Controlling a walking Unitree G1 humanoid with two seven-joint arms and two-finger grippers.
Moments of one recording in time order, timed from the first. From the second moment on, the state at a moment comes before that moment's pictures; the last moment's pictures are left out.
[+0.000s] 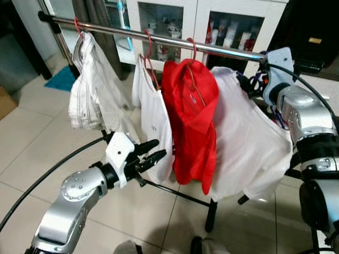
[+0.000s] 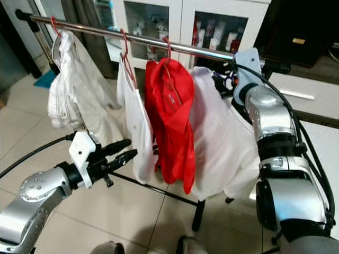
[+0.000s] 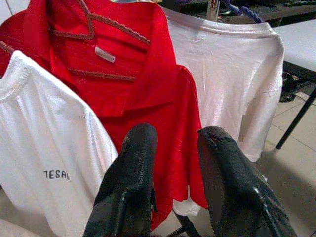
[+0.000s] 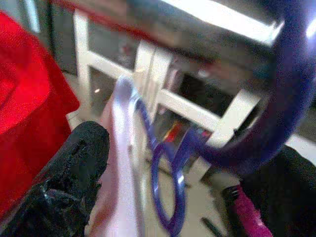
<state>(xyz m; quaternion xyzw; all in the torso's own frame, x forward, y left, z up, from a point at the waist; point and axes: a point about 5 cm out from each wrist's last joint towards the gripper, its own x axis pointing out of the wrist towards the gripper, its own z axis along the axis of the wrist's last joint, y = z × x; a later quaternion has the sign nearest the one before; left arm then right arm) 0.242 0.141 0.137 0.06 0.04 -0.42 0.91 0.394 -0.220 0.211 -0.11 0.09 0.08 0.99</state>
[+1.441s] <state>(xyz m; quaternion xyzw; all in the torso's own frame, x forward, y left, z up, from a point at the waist) 0.244 0.136 0.146 0.05 0.01 -0.44 0.90 0.392 -0.226 0.183 -0.02 0.12 0.10 0.99</state>
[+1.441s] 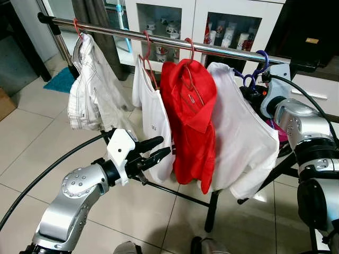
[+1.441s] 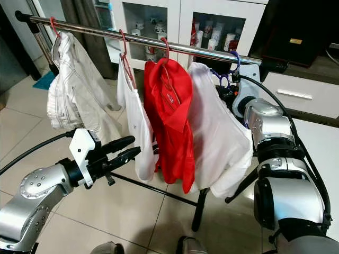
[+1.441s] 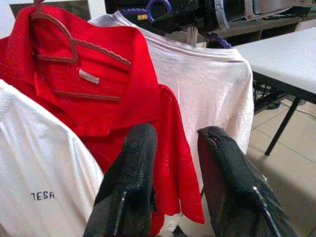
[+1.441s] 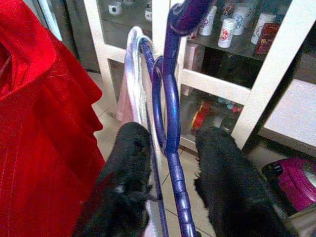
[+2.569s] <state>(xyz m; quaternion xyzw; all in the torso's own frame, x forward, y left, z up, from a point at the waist) 0.248 0.140 0.141 0.07 0.02 -0.38 0.92 0.383 -0.207 0.186 -0.01 0.07 0.12 0.99</state>
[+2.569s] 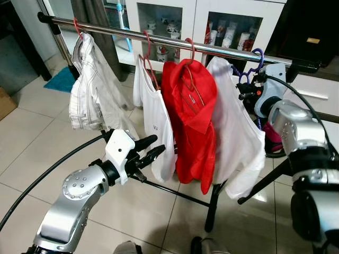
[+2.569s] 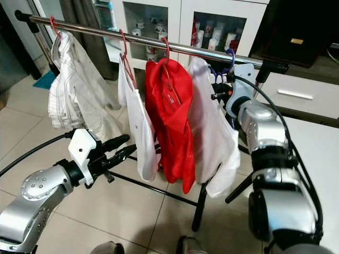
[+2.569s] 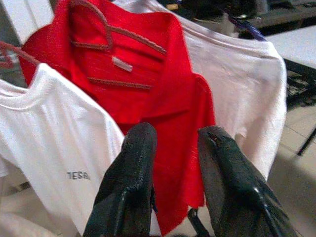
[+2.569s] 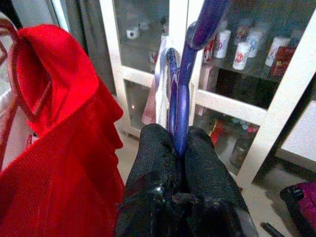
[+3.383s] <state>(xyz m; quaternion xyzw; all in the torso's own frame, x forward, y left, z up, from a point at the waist) 0.244 0.146 0.128 0.04 0.03 -0.31 0.95 0.333 -0.185 0.184 -0.05 0.00 0.08 1.00</state>
